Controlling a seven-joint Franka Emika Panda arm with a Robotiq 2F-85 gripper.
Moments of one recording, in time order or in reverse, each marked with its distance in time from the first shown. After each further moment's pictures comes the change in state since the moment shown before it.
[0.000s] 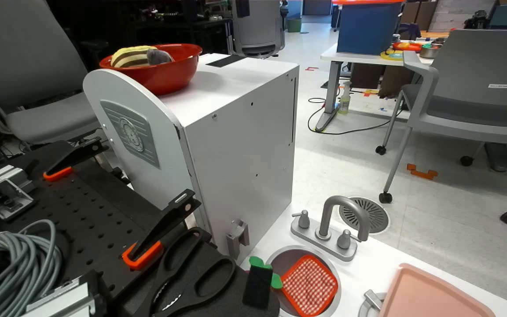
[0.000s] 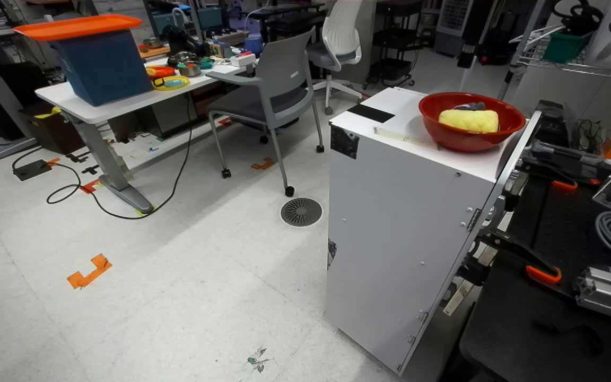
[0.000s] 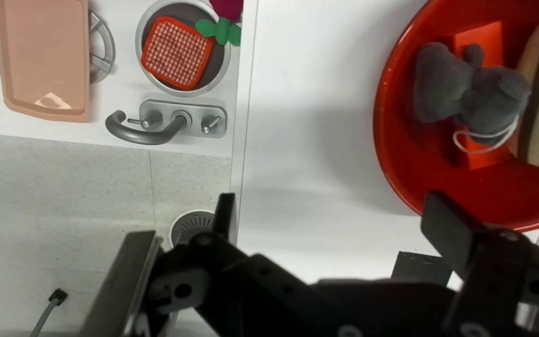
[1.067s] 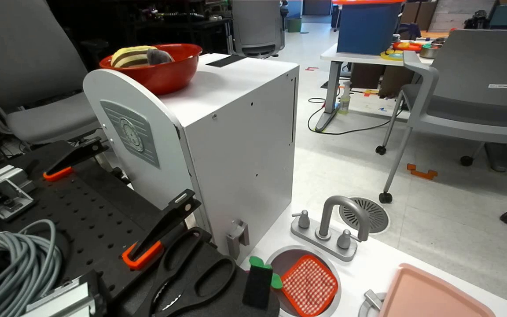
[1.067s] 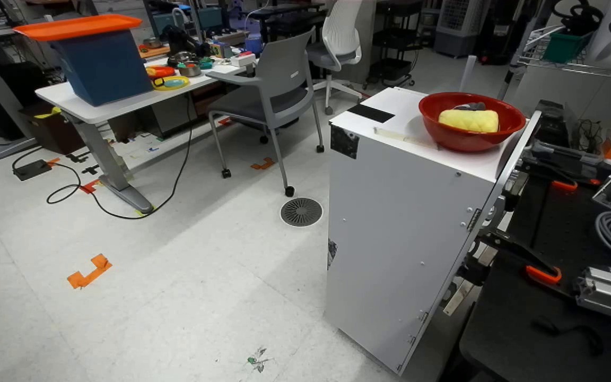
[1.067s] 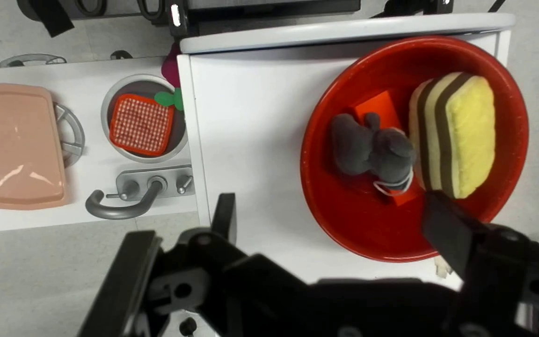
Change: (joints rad) arm 0.000 -0.142 -0.002 -0.069 0.114 -0.169 0.097
